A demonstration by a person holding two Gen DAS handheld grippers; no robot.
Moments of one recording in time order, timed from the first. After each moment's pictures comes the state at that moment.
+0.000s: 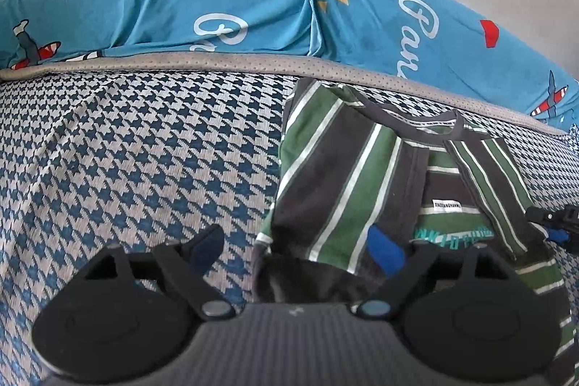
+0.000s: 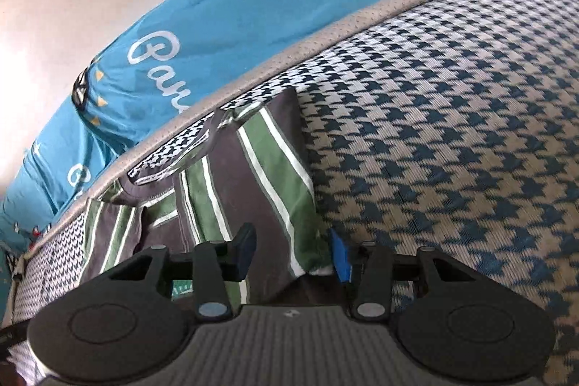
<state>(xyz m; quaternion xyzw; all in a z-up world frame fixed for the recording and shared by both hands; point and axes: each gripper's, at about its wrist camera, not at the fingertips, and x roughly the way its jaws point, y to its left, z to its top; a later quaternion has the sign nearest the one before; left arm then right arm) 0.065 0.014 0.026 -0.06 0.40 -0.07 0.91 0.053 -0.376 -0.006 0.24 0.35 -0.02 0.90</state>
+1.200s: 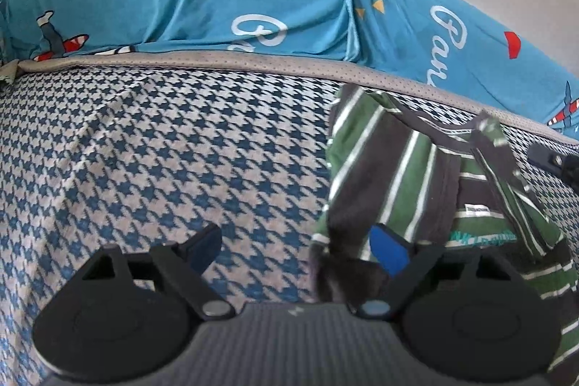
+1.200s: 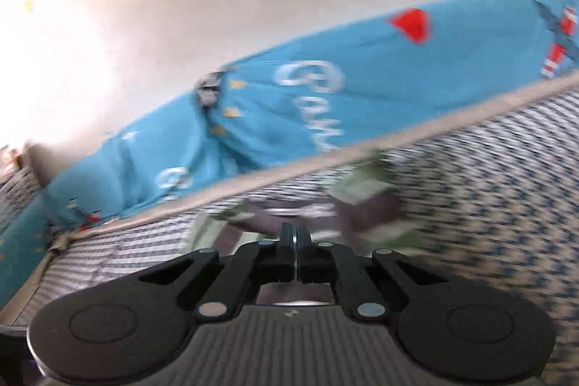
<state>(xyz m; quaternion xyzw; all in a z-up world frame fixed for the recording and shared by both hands) 0.059 0.053 0.020 -0.06 0.40 -0.04 0.91 0.066 -0.256 0.041 0.15 0.25 0.10 0.95</state>
